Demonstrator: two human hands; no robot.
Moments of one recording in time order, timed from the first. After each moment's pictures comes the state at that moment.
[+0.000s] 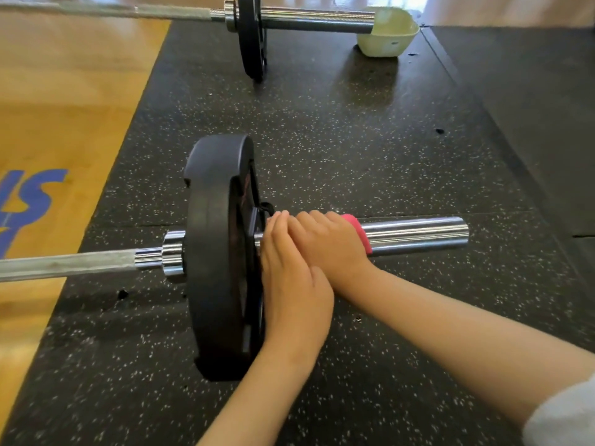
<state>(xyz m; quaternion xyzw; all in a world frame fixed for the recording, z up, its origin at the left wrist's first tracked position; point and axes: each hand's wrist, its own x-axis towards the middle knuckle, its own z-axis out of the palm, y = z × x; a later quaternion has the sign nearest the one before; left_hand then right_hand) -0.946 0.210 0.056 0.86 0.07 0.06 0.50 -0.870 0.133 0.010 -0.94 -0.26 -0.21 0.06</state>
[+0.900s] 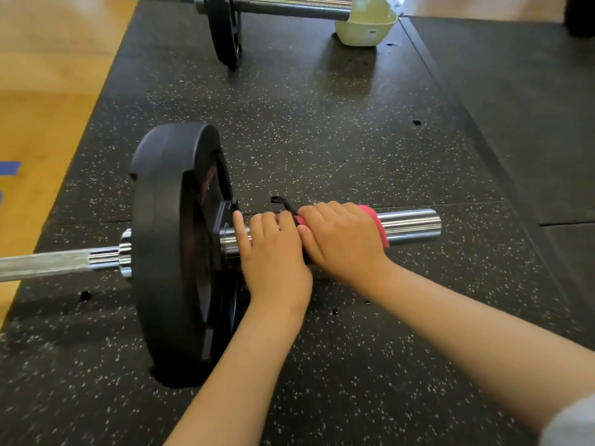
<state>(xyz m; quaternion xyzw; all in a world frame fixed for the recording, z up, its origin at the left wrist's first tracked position) -0.908 0.195 0.034 0.99 -0.03 0.03 0.12 -0.877 0.075 0.006 -0.96 -0.20 -0.21 0.02</state>
